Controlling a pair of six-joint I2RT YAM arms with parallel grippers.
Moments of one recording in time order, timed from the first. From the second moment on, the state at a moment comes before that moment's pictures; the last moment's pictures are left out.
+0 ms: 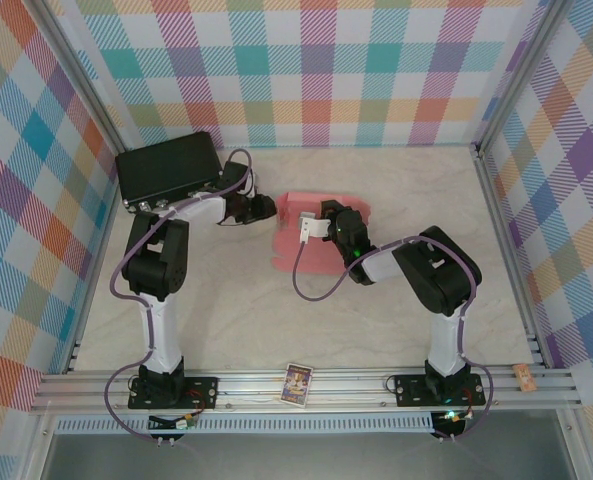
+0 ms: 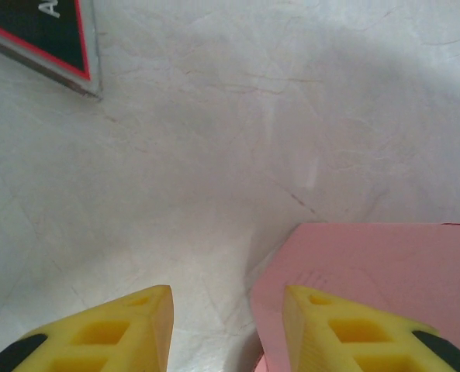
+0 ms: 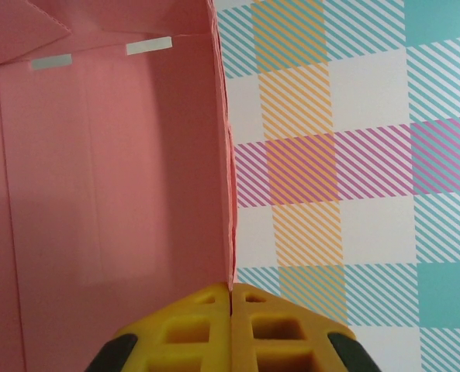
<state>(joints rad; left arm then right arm) -0.29 2.07 1.46 -0.34 0.29 -0.47 0.60 1.96 0.86 0.93 0.25 -1.34</state>
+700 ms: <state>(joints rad) -0.32 2.03 1.41 -0.29 0.36 -0.46 0.61 1.97 0.87 0.93 0.27 -1.34</state>
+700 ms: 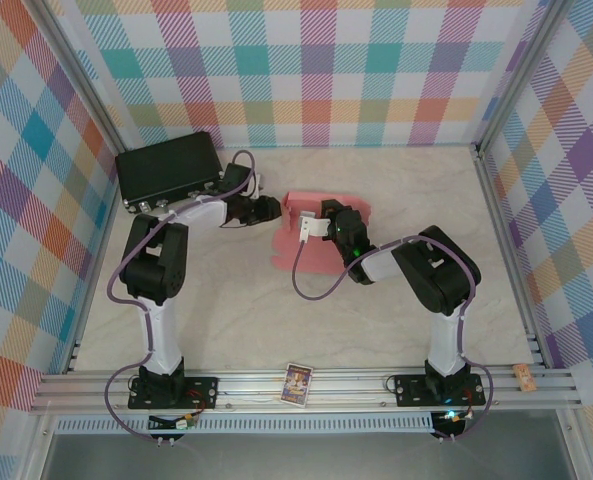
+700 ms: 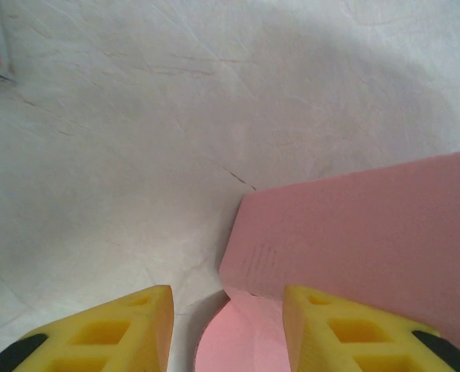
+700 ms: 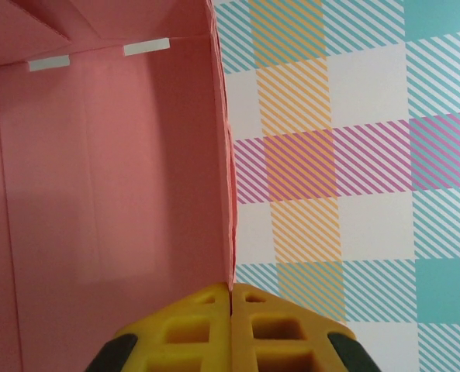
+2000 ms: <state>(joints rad) -0.34 2.07 1.32 -0.08 0.46 -0.37 0.61 1.97 0.88 0.92 0.27 -1.34</state>
